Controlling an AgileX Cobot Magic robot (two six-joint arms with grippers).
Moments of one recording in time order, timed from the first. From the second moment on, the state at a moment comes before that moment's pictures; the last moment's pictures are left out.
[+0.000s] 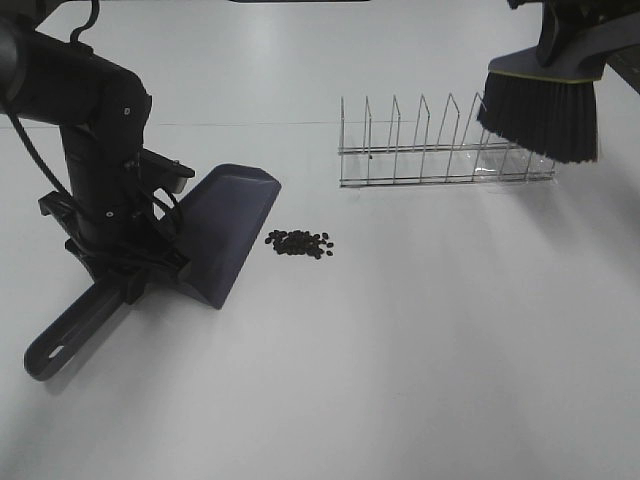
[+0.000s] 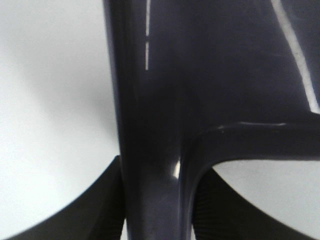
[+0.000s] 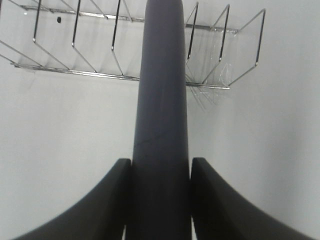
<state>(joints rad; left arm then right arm) -0.43 2.14 -1.37 0.15 0.98 -0.07 0.05 1.98 -1.90 0.01 1.21 -0.04</state>
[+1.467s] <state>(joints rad) -0.49 2.20 -1.41 0.16 1.10 -0.07 0.35 1.77 -1.06 -0.25 0.53 0.12</state>
